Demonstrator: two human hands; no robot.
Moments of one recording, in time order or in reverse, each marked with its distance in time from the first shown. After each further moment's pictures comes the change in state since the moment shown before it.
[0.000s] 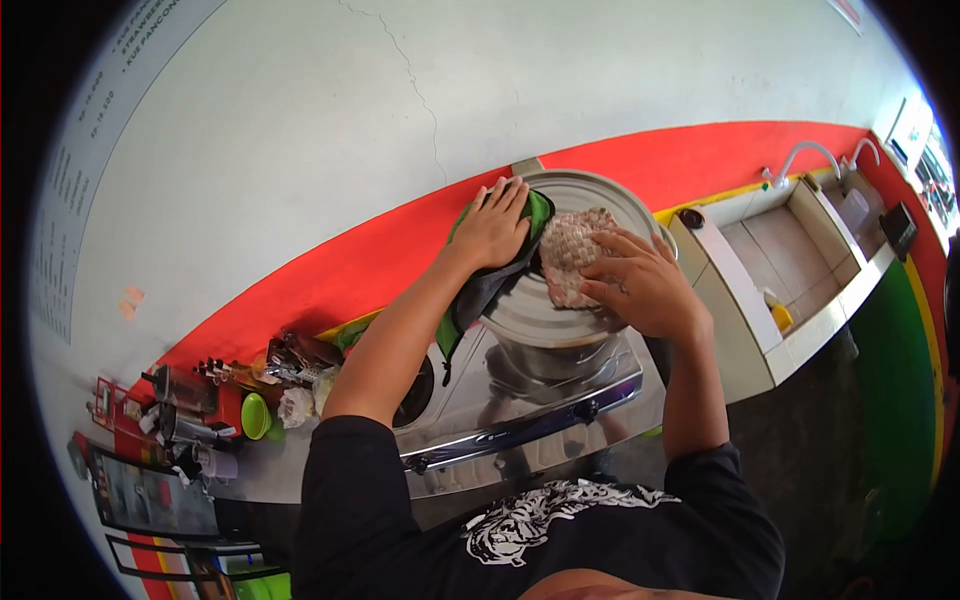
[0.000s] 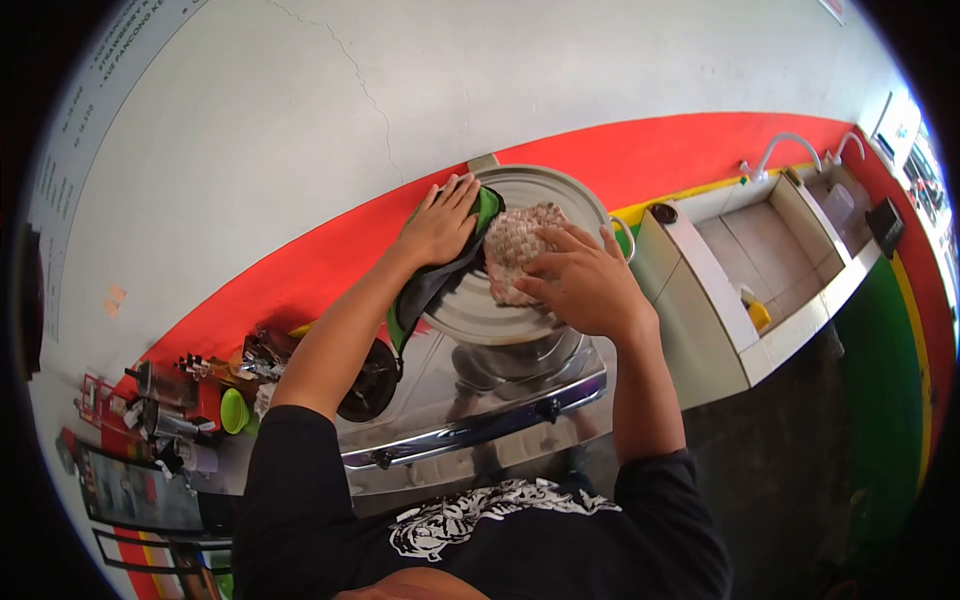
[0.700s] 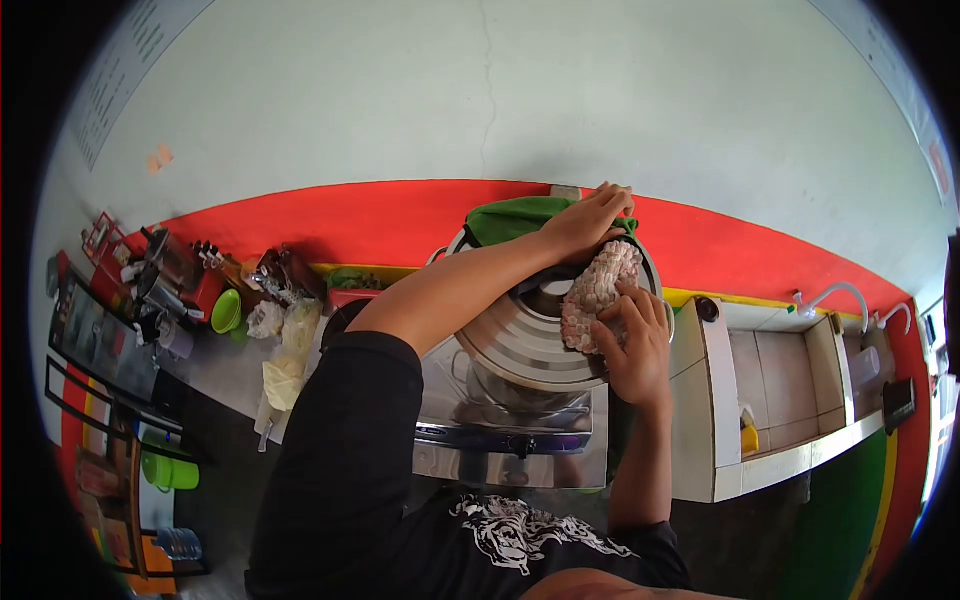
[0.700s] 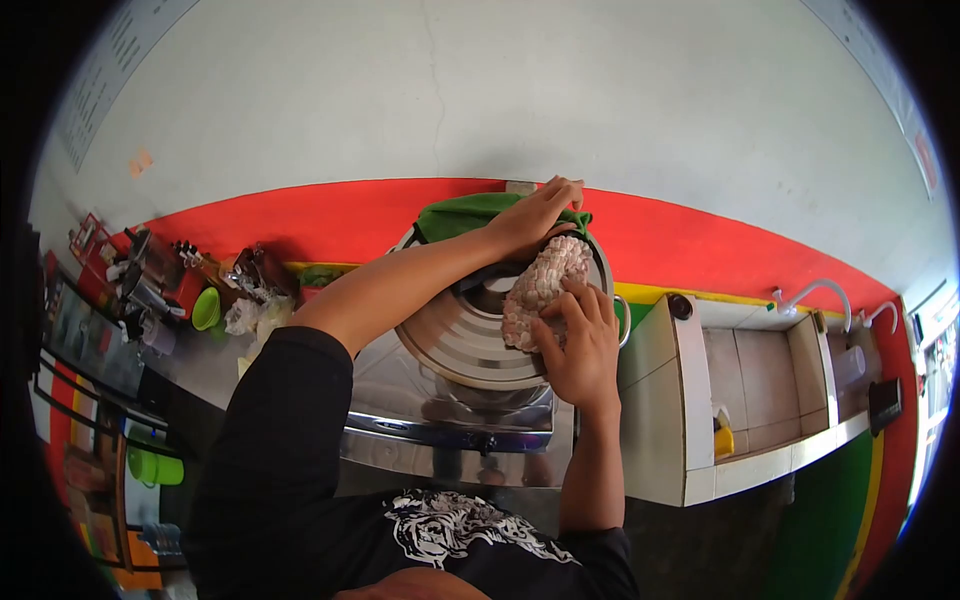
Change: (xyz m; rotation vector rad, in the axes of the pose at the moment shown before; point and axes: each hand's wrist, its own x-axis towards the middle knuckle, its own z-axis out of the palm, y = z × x) left_hand 0.099 0.054 0.002 -0.514 0.325 0.344; right_hand 0.019 0.059 0.027 0.272 0.304 -0.215
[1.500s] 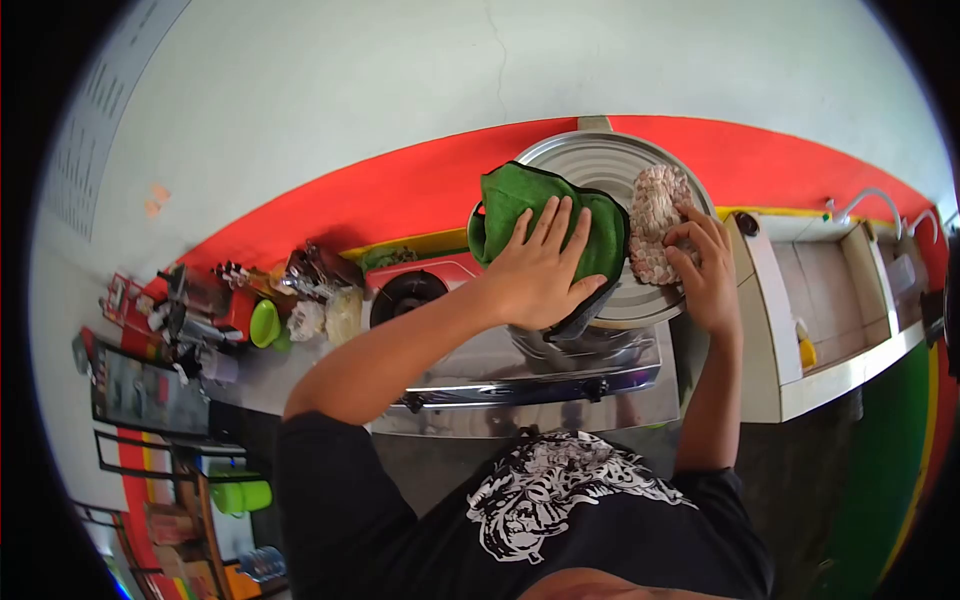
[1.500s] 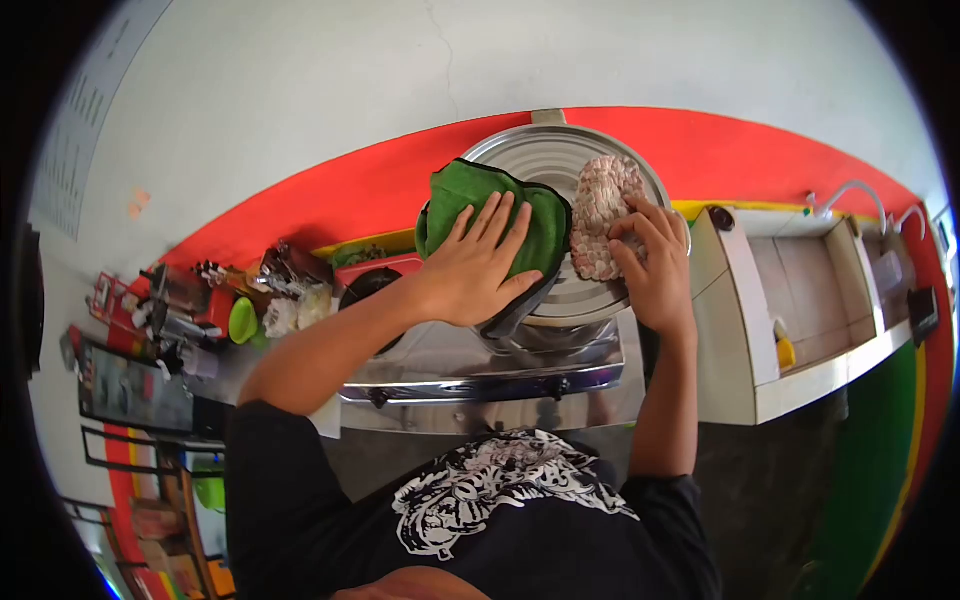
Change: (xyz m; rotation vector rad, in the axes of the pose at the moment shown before) left_hand -0.171 0.135 -0.063 0.447 -0.474 -0.431; right_hand -0.007 -0.004 0.006 0.058 0.088 0.127
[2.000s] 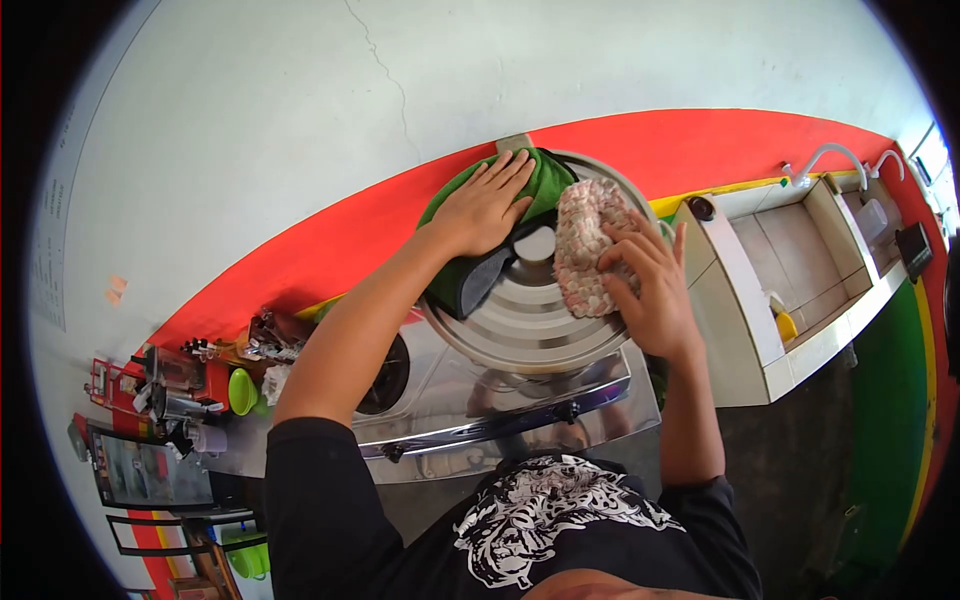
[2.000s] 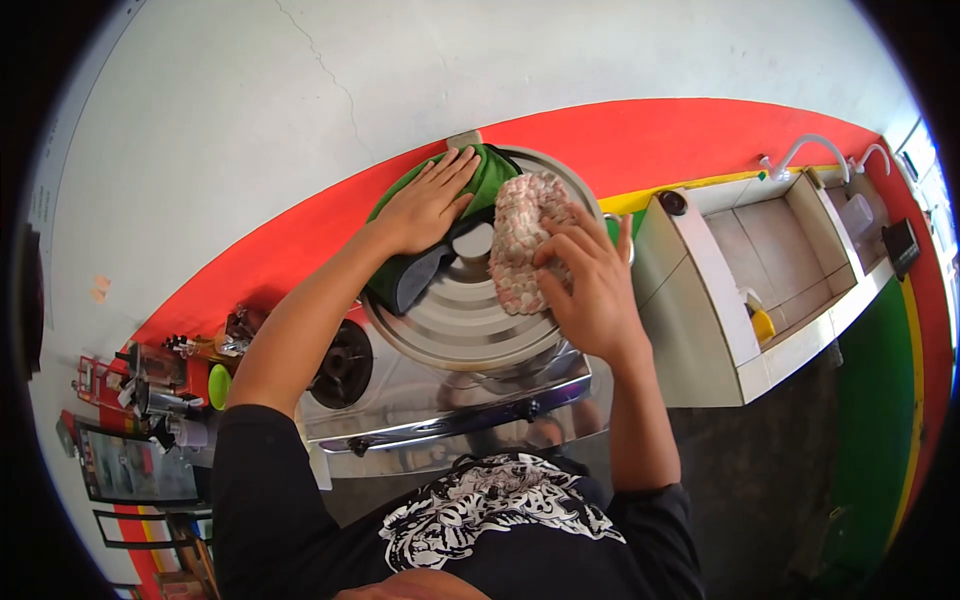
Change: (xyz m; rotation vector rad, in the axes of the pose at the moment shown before) left_hand 0.150 -0.078 0.009 -0.063 0.191 0.141; right_hand 0.002 -0.004 -0.007 -0.172 -0.063 0.010
